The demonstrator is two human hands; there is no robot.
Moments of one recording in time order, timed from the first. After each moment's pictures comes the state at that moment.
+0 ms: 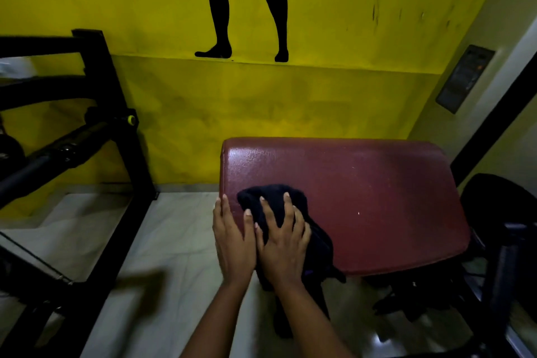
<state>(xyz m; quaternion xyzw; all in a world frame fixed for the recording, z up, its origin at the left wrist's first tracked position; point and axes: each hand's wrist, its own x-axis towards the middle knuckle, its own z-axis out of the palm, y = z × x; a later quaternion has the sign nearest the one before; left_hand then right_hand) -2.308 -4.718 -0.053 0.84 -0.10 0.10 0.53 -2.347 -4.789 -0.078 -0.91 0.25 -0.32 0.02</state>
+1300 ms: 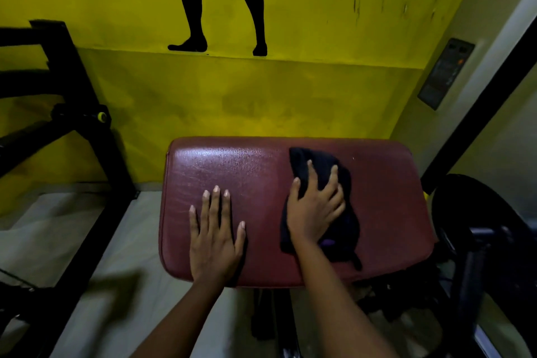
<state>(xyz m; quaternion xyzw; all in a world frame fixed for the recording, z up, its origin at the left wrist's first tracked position) -2.312 -4.780 -0.075 0.92 -0.25 0.23 0.17 -2.347 -4.943 -0.036 -0.82 0.42 -0.38 0.12</state>
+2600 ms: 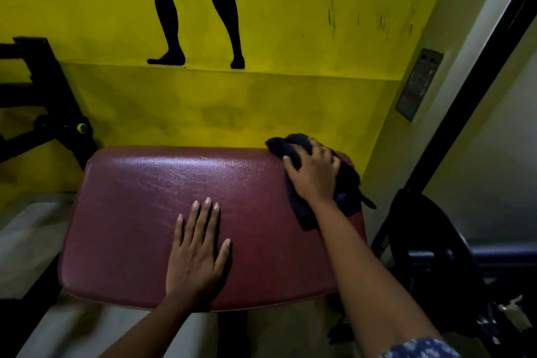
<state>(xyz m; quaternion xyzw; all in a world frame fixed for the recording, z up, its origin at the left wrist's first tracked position) -2.372 -4.888 -0.074 0.92 -0.29 0.22 0.13 -2.367 -5.145 0.016 -0.92 0.24 -0.30 0.06</state>
